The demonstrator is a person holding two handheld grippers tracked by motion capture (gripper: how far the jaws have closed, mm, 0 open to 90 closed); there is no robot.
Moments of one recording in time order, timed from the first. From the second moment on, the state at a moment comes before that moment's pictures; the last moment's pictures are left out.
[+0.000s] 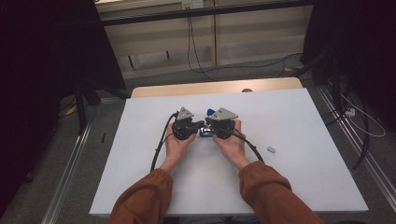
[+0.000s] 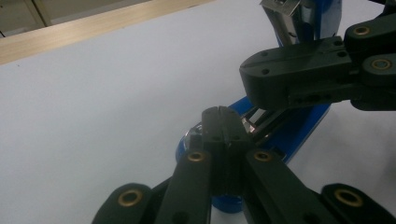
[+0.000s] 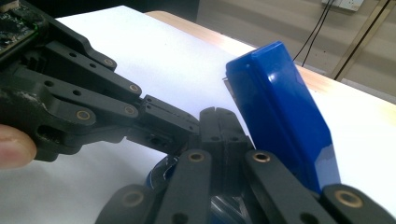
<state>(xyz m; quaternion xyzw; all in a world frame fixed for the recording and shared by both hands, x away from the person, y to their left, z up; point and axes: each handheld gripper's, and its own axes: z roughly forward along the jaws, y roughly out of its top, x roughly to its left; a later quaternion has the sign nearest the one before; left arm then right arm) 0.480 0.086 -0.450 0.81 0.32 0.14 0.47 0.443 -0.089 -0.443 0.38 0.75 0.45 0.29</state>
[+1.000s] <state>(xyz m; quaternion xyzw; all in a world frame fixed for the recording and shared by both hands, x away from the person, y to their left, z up) 0.482 0.088 -0.451 0.81 0.31 0.13 0.47 0.439 -0.095 -0.439 0.38 0.74 0.45 0.32</state>
